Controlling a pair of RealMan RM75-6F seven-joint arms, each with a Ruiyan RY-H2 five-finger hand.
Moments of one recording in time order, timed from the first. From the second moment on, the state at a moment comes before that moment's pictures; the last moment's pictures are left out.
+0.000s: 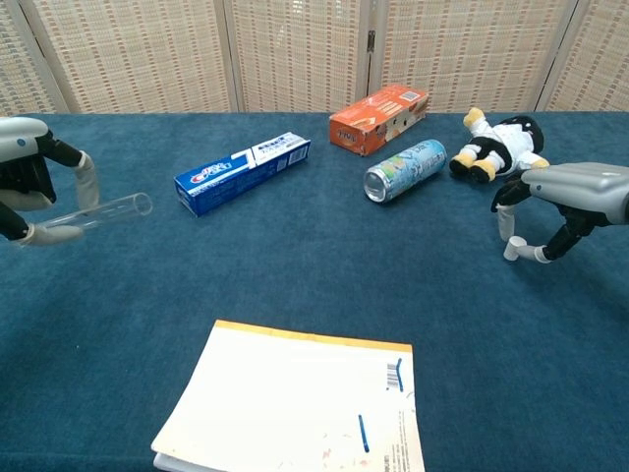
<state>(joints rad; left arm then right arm) -0.54 -1.19 -0.08 -1.88 1.19 1.11 0.37 0.65 -1.43 0.09 -1.34 -1.15 0.83 -0.23</state>
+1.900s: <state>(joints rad) -0.87 -1.23 -0.29 -1.88 0.83 0.82 0.03 0.81 -1.26 0.30 -1.89 -1.32 1.00 -0.09</state>
